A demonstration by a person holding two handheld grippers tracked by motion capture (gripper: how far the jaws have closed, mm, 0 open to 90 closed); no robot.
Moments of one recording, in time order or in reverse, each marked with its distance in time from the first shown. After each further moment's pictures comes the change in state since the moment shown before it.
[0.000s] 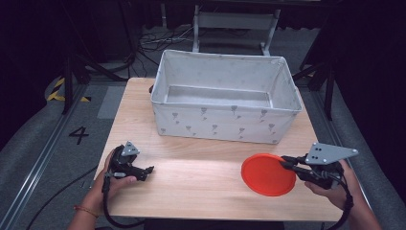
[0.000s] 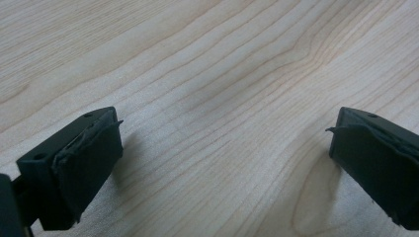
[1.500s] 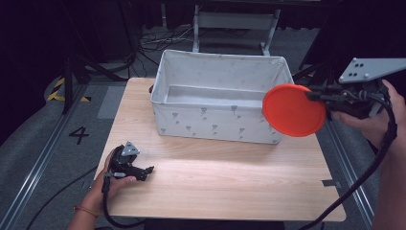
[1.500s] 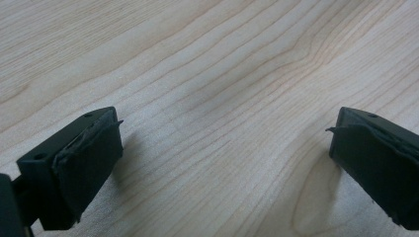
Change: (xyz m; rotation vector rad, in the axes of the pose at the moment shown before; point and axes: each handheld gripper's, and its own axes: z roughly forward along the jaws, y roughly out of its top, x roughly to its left) left arm 0.000 0.000 0.000 0.001 0.000 0.001; right arm -0.083 0.143 -0.072 -0.028 -0.188 -0.052
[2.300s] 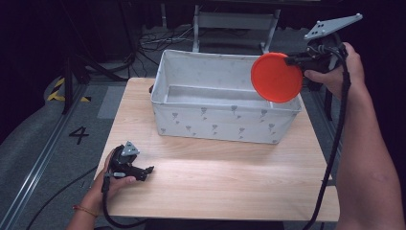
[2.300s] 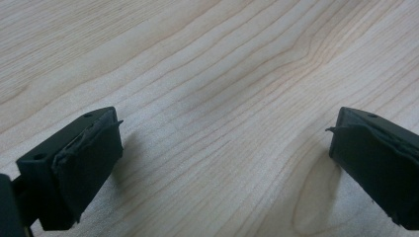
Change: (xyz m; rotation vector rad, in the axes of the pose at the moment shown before) left arm 0.001 0.000 0.000 0.000 -0.008 0.005; right arm -0.066 0.035 0.091 0.038 -0.033 0.025
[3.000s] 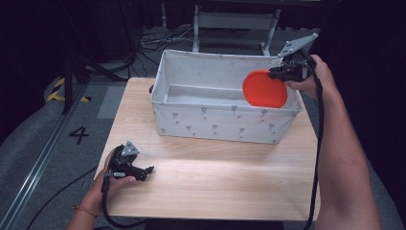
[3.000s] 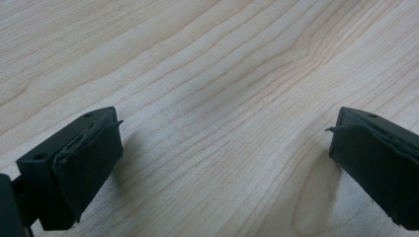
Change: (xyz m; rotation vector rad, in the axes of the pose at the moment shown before) left arm 0.000 0.000 0.000 0.000 0.000 0.000; right arm -0.002 -0.028 0.078 0.115 0.102 -0.086
